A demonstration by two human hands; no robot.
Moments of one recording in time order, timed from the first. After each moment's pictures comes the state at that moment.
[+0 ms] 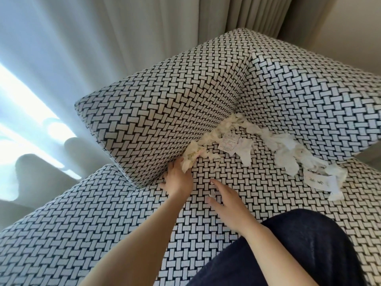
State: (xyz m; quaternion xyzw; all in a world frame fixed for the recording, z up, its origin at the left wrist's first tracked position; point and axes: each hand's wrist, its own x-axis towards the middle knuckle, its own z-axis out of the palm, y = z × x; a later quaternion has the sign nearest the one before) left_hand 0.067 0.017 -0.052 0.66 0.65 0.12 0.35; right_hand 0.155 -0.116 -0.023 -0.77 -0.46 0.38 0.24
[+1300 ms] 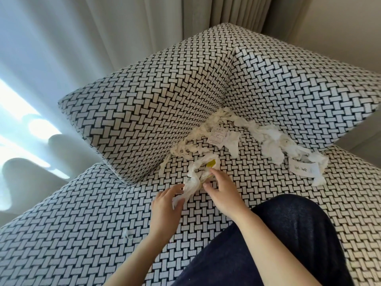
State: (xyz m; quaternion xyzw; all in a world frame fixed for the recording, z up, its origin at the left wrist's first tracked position) left_hand -0.001 -0.059 -0.043 0.77 0.49 0.18 0.37; right_hand 0.161 -0.117 -0.024 -0.79 -0.43 0.33 0.30
